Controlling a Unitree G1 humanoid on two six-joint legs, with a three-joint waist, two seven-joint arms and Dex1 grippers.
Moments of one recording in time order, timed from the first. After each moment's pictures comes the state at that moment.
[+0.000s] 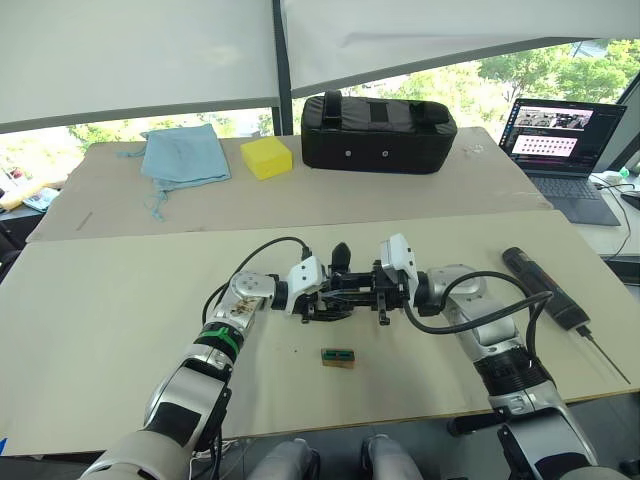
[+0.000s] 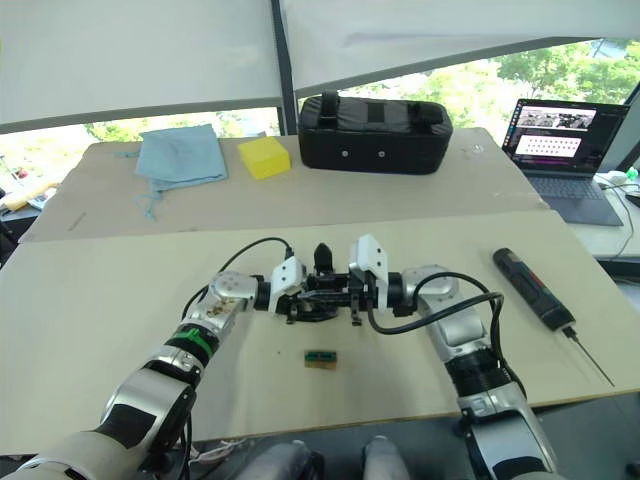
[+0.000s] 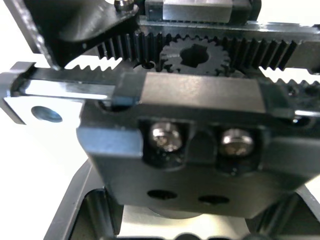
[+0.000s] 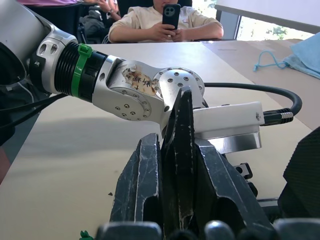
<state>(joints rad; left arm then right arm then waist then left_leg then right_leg) -0.81 0.22 -0.21 0.93 -0.03 -0.28 -1.20 -0.58 -0.42 0.21 0.14 0.36 0.16 1.22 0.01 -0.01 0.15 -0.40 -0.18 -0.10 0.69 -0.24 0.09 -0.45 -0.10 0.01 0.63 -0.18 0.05</state>
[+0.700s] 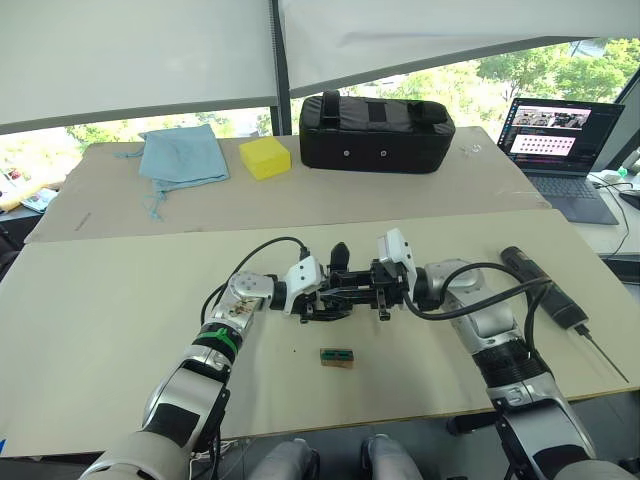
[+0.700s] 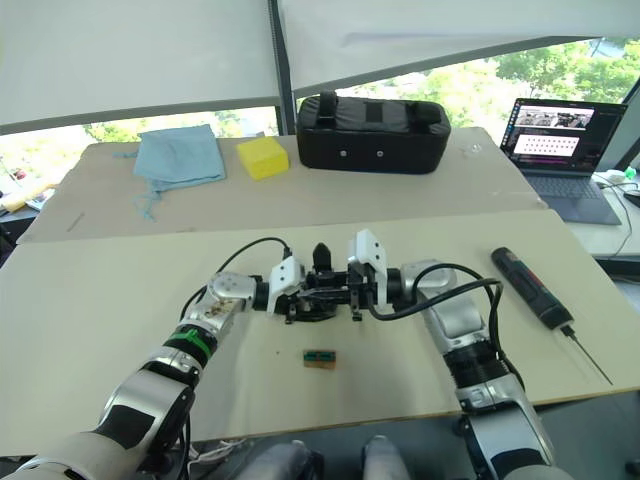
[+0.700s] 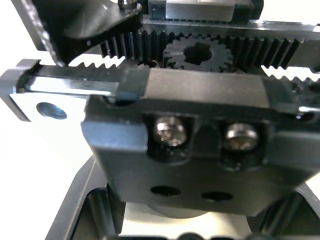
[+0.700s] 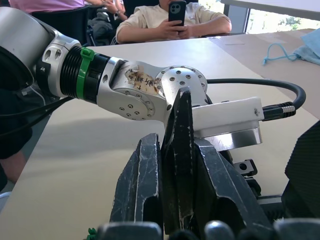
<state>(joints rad) -0.80 0.22 -0.21 0.92 -0.03 -0.28 -1.20 -0.62 -0.42 0.21 0.16 0.39 0.25 1.25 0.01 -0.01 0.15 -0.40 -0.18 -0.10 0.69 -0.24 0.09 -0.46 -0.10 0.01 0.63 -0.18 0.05</state>
